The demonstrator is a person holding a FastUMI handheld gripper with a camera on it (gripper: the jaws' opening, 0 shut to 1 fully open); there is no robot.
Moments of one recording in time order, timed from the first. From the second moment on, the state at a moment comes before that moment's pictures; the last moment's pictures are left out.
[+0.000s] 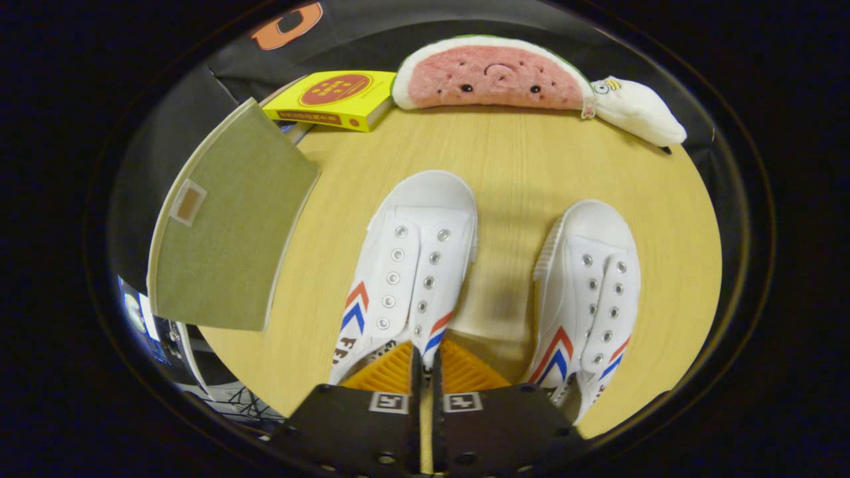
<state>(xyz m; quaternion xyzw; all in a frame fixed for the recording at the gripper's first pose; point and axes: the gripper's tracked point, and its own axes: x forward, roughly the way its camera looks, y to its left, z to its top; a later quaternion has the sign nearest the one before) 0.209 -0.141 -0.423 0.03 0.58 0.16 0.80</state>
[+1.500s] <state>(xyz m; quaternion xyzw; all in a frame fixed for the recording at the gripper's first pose) 0.186 0.123 -0.224 0.14 0.47 0.22 0.85</state>
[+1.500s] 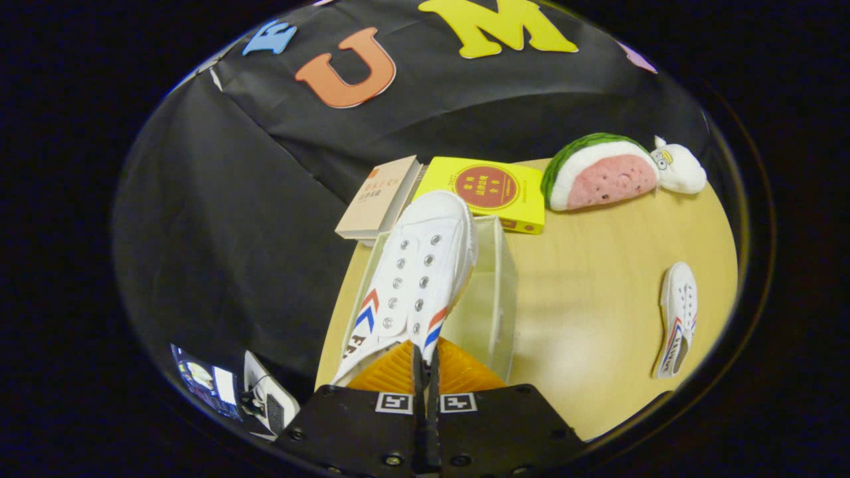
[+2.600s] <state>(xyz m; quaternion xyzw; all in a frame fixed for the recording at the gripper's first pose) 0.206 0.206 -0.360 0.05 0.59 0.10 0.80</state>
